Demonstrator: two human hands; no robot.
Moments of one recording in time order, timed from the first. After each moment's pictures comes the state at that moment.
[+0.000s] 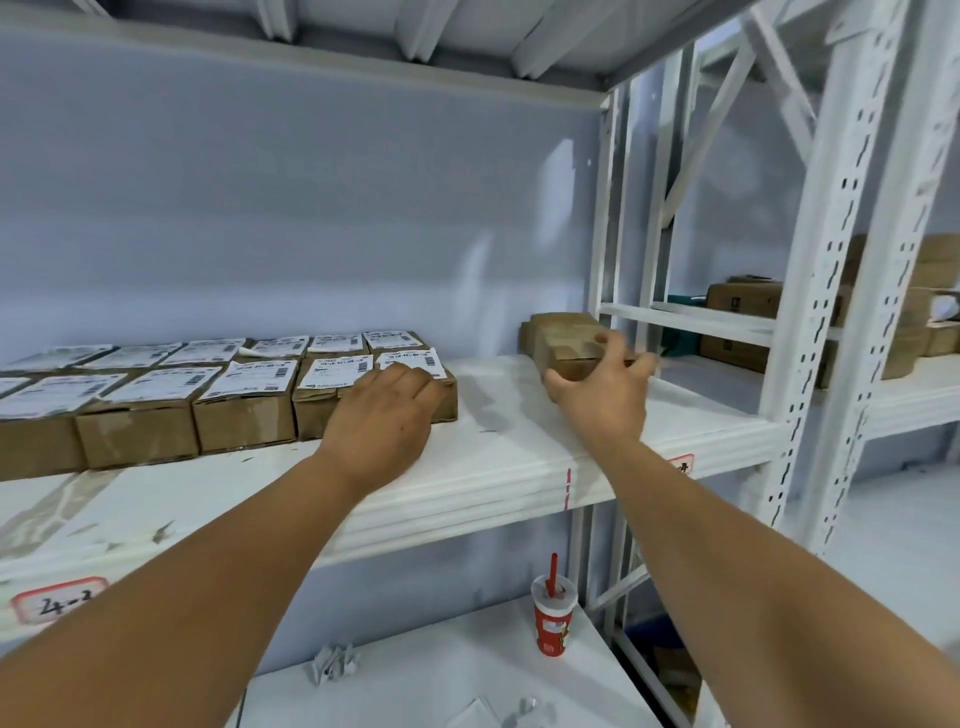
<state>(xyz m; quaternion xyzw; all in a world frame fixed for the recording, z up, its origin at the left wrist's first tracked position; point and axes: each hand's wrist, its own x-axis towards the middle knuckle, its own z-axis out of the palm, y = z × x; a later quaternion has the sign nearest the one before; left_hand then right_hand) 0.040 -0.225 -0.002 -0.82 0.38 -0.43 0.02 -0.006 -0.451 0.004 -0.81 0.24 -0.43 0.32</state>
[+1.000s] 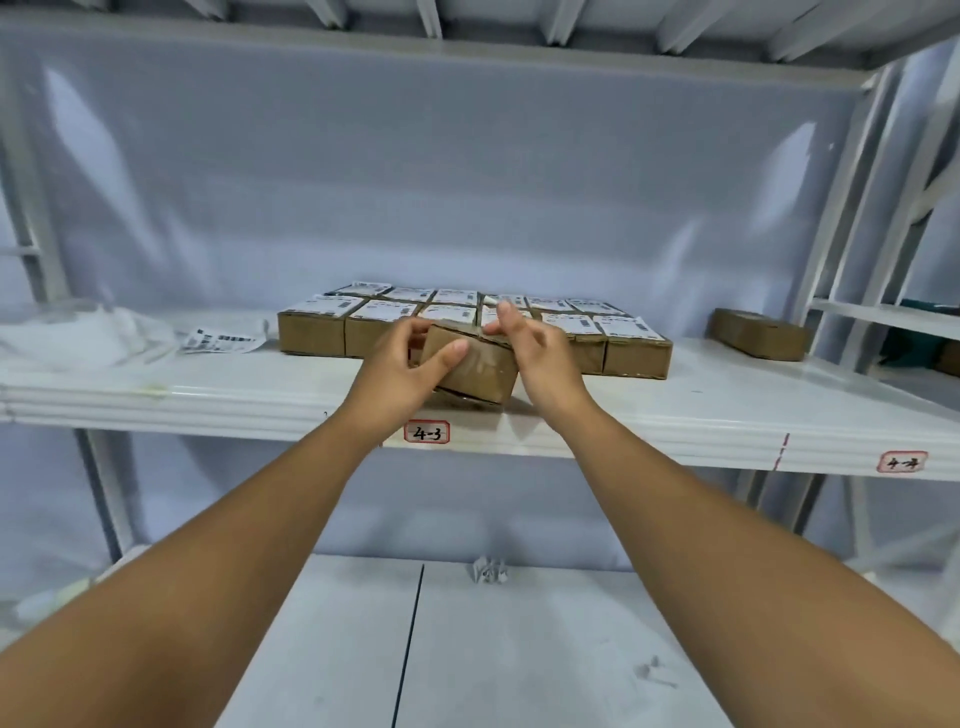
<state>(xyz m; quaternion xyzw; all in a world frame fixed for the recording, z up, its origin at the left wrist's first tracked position) -0.064 -0.008 -0.008 -0.80 0.14 -0.24 -0.53 -0.051 -0.172 0.012 -0.77 -0.17 -0.21 0.58</state>
